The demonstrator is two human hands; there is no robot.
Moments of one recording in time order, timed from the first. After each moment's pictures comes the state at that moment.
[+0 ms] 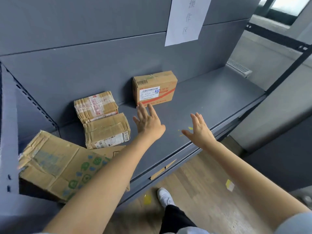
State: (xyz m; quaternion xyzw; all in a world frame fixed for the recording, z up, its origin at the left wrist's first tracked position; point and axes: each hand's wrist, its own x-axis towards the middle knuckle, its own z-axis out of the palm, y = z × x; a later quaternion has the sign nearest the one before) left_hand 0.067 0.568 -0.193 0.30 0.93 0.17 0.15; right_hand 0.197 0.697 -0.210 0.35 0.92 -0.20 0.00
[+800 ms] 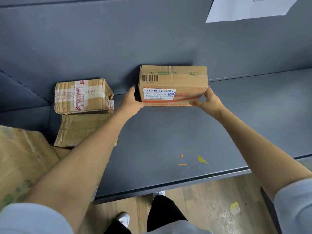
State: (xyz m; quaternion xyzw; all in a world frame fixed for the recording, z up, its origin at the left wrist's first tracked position) left_hand -0.090 0.650 -0.253 0.00 0.89 0.40 0.22; right_hand -0.009 0.903 -0.264 0.27 0.84 -0.46 0.09
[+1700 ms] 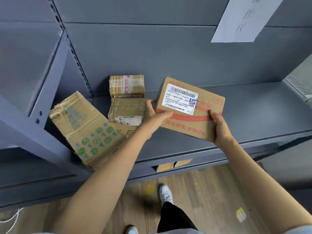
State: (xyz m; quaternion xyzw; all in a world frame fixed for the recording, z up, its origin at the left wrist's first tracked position) left_hand 0.071 0.528 -0.208 0.05 0.74 0.63 0.23; right_hand 0.166 0.736 -0.221 0.26 0.60 -0.75 -0.09
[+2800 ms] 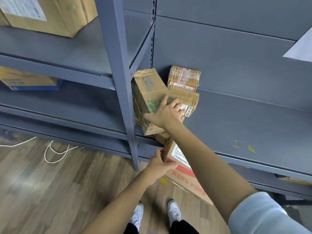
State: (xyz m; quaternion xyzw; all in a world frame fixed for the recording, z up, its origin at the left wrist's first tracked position) left_hand 0.248 0.407 -0.278 -0.15 0.73 0.58 0.32; right_hand 0.128 0.451 -0.175 0.03 0.98 -0.10 0.14
